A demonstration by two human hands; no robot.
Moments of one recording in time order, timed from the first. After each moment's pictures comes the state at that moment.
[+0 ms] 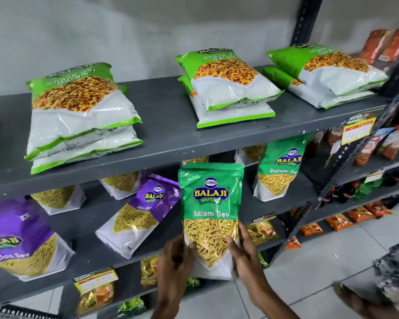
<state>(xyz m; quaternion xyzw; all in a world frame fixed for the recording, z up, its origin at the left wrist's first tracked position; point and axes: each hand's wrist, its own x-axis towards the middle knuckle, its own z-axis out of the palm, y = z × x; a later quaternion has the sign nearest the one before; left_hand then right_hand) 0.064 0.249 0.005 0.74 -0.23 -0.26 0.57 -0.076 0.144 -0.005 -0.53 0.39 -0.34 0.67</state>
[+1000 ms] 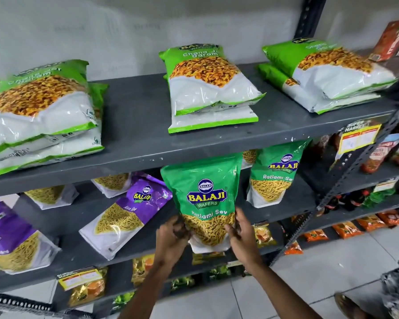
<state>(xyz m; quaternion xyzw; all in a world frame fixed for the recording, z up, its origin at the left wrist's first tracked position) 0.075 0.157 0.004 0.79 -0.34 -0.22 0.47 -0.087 0.041 -0.016 -0.67 0.39 -0.29 0.56</state>
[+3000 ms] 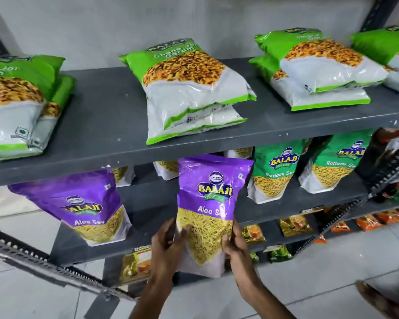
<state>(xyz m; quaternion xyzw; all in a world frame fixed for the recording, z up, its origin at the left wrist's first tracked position) 0.199 0.348 0.000 0.68 -0.18 -0.28 0.65 0.059 0.251 -0.018 -0.49 0.34 -0.32 0.74</state>
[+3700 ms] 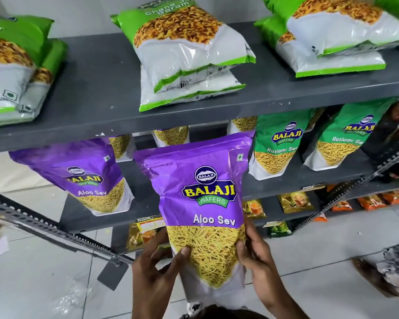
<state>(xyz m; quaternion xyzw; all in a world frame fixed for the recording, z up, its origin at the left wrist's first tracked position) 0.126 0.434 0.053 0.69 -0.22 -0.24 0.65 -0.020 0.294 0.031 -0.55 0.27 -0.28 0.74</state>
